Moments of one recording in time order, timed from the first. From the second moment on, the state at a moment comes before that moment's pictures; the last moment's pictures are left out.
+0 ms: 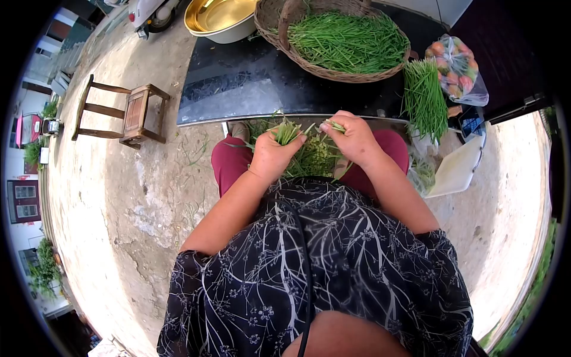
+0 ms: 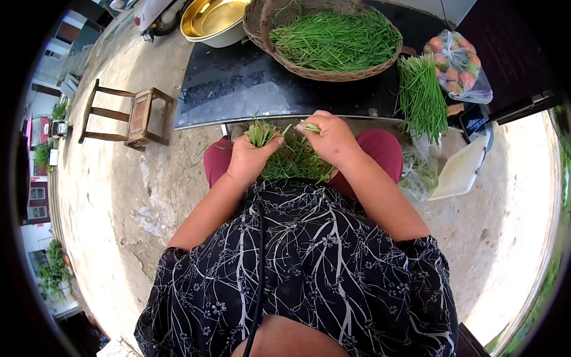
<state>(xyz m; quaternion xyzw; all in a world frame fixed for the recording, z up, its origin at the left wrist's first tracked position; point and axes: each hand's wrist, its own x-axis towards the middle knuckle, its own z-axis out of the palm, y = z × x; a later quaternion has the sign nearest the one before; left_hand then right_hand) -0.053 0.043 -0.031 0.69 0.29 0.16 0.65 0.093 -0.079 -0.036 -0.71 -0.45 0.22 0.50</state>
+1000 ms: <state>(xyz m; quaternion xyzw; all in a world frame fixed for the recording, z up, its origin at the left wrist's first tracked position) -0.058 0.054 -0.040 0.54 0.34 0.05 0.77 0.128 -0.097 -0.015 -0.39 -0.08 0.28 0.87</state>
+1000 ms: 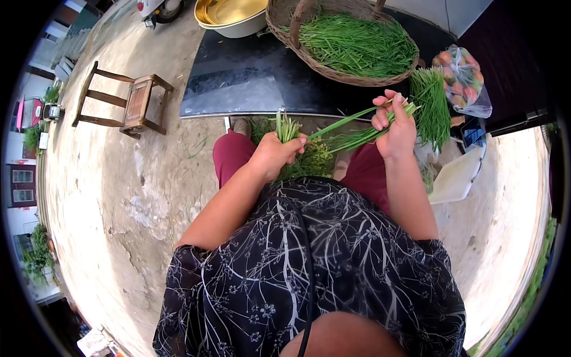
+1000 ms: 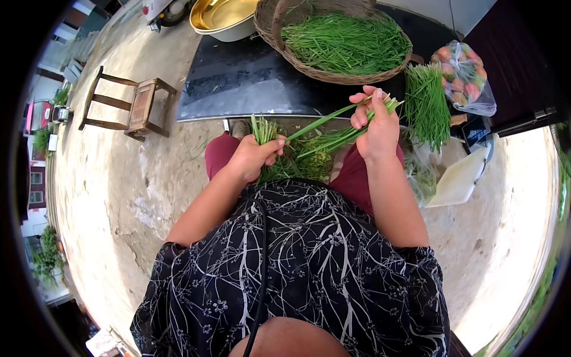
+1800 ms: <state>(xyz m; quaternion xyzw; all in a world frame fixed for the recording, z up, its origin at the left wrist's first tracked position) -0.054 0.038 -0.033 0.52 0.22 0.04 0.83 0.054 -0.063 -0.015 -0.59 -0.27 0.40 0.65</state>
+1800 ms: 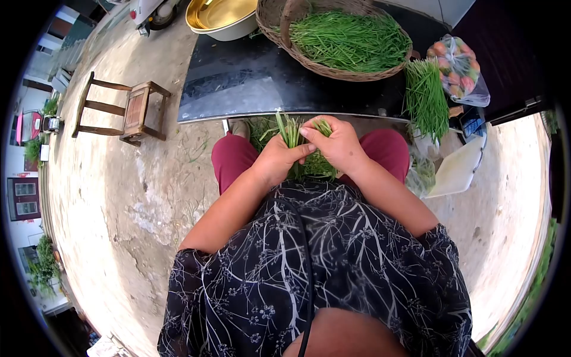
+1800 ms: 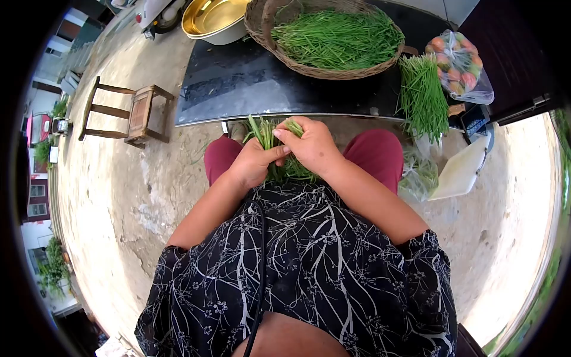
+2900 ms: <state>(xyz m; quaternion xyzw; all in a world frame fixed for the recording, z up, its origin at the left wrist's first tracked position) -0.061 0.080 -0.049 0.47 0.47 0.28 0.70 0.125 -0.096 -0.027 -0.55 -0.11 0.39 0.73</state>
